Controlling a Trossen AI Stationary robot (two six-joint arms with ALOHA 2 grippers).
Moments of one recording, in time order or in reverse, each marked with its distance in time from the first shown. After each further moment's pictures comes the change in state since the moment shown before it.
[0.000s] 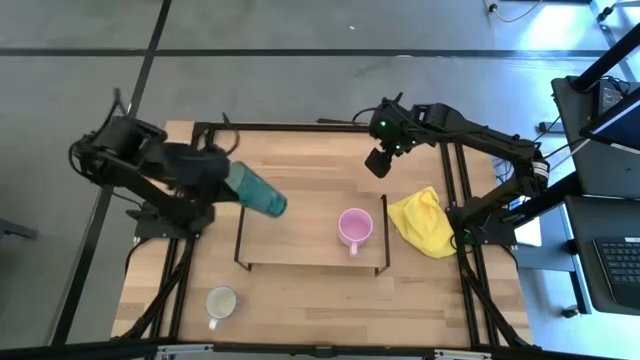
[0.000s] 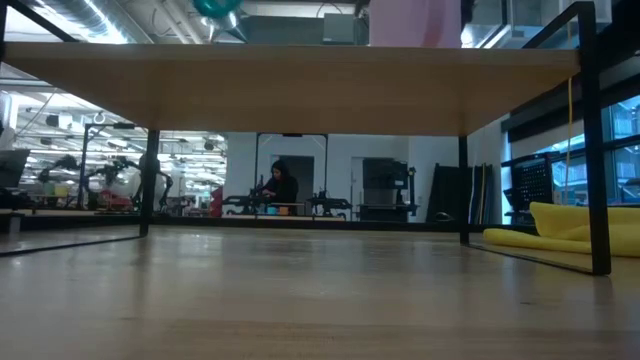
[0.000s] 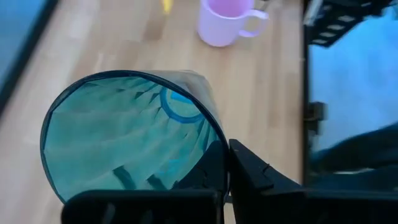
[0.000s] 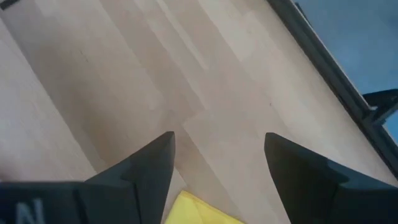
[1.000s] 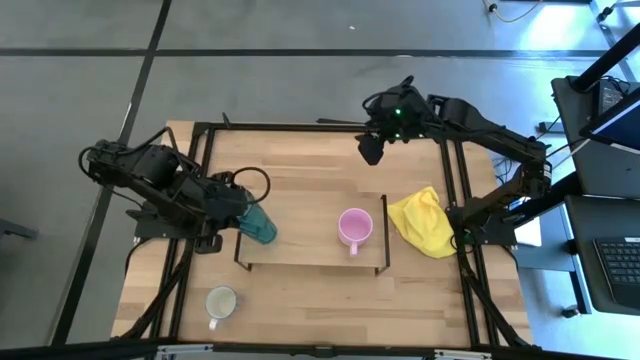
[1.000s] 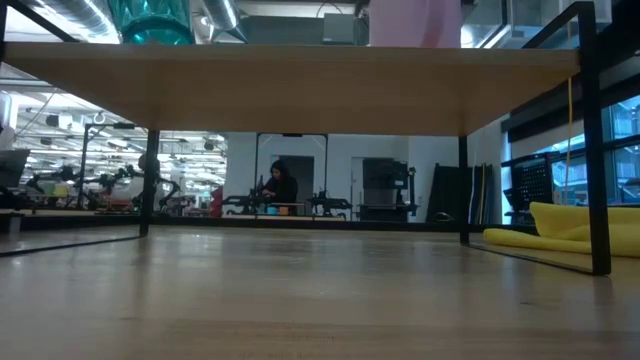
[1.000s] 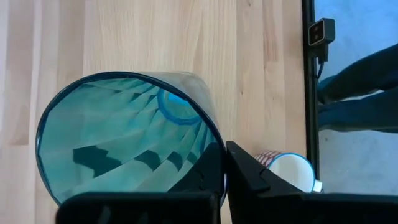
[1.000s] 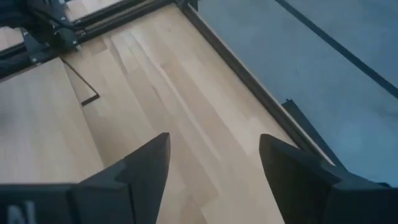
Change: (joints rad) left arm -0.065 0.042 -0.198 0.002 0.106 0.101; right arm 0.057 -0.023 0.164 0.177 0.053 0.007
